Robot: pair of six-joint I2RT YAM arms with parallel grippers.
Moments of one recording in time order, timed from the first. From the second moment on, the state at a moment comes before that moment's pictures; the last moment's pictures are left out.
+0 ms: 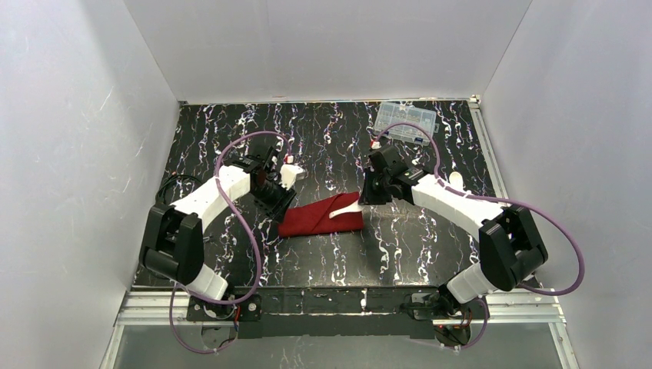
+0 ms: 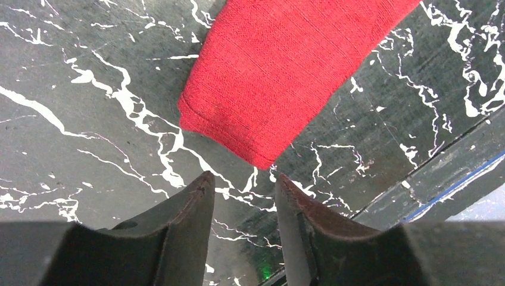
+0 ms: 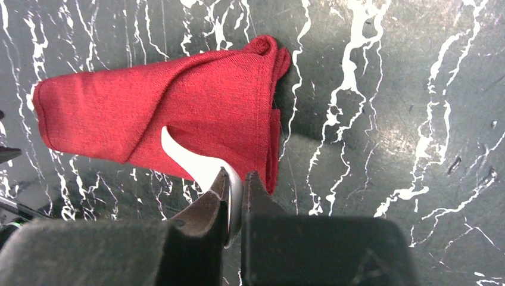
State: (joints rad) left arm -0.39 1.54 1.07 -0.90 0.29 0.33; right arm 0.63 1.49 1.02 -0.49 -0.06 0.57
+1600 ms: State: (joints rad) left arm -0.41 1.64 0.95 -0.73 0.18 0.49; right arm 0.63 1.56 0.84 -0.15 -0.18 0.77
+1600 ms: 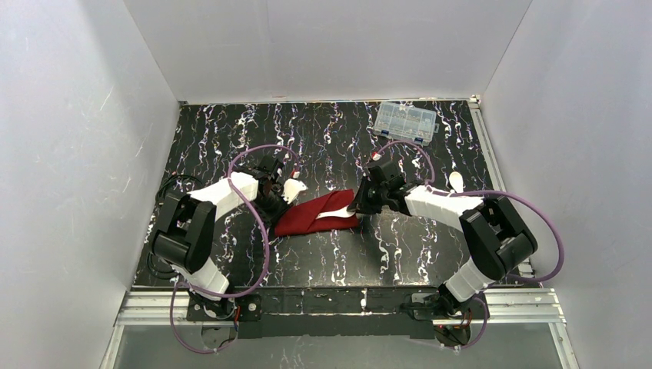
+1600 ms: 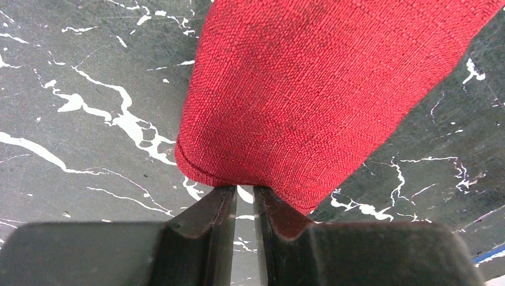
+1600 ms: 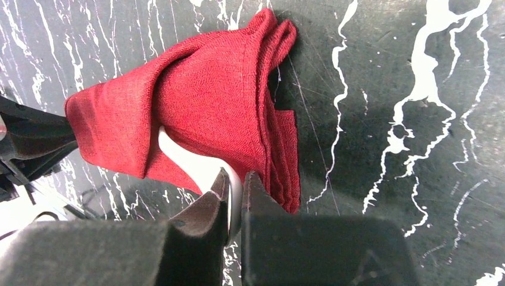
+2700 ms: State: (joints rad) left arm -0.42 1.62 0.92 -0.70 0.17 0.54; right arm 0.71 1.64 0.80 0.06 -0.24 0.88
